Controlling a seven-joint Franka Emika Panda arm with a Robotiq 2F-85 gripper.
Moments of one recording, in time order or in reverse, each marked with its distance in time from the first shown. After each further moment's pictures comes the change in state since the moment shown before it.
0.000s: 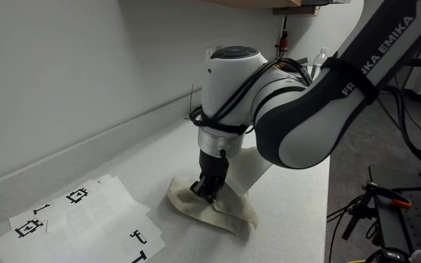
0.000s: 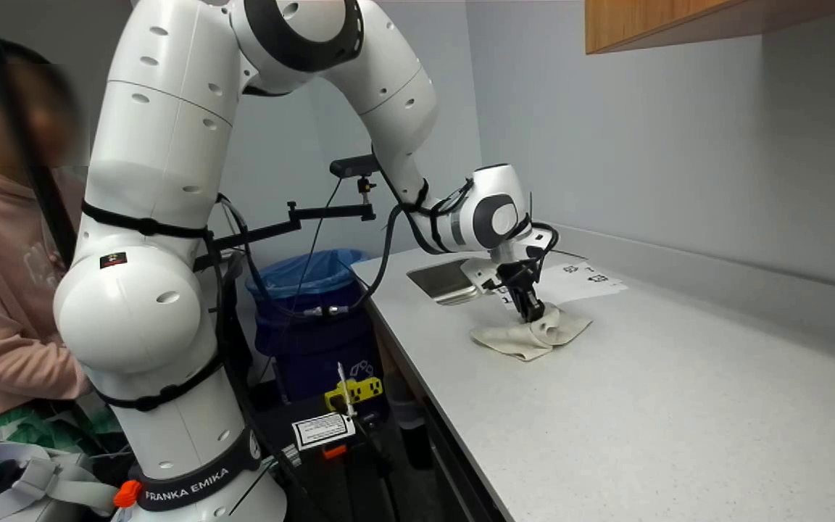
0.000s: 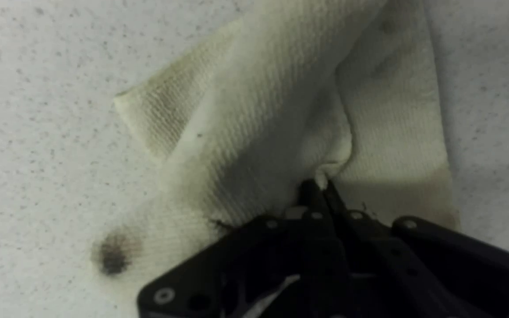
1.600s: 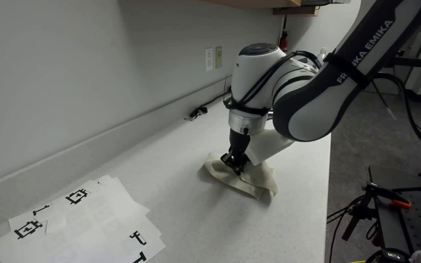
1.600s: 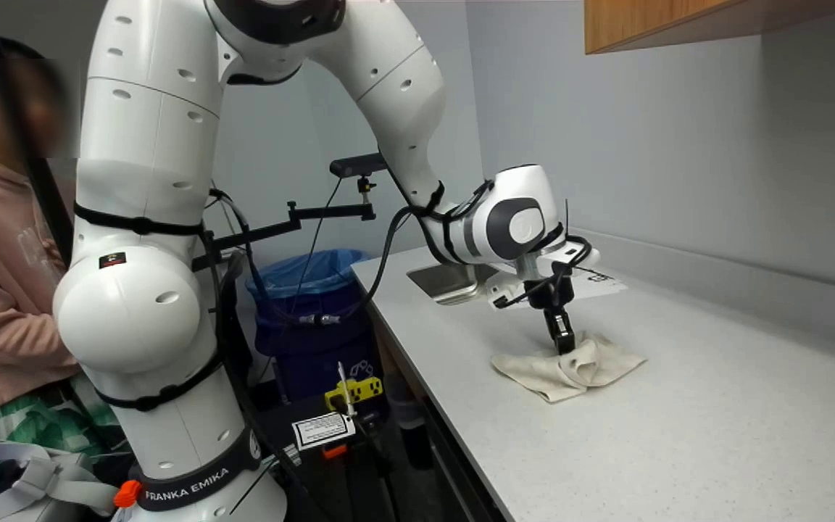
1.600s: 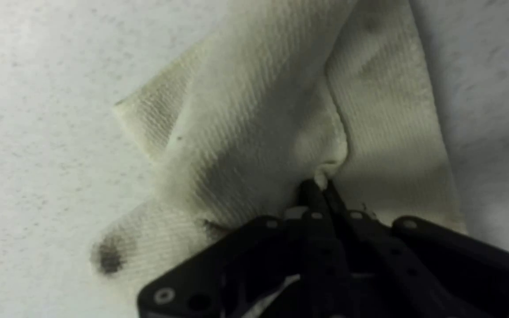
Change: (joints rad) arm -0.002 -0.070 -0.175 -0.126 -0.023 0.004 0.114
